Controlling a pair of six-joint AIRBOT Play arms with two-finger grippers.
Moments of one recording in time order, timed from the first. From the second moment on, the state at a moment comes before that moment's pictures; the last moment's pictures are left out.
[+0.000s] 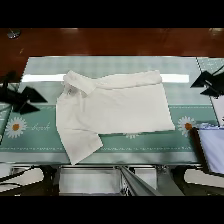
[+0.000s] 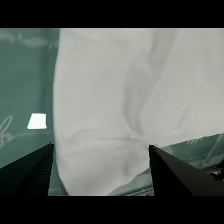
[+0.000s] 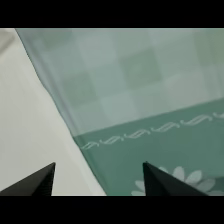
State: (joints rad) left arm 0.50 -1.34 1.05 0.99 -1.52 -1.35; right arm -0.43 -1.41 1.33 -1.23 1.36 1.54
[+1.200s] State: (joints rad) left arm 0.42 -1.23 0.45 0.77 -1.11 -1.15; right arm -0.56 -0.88 0.65 -0.79 1.19 1.30
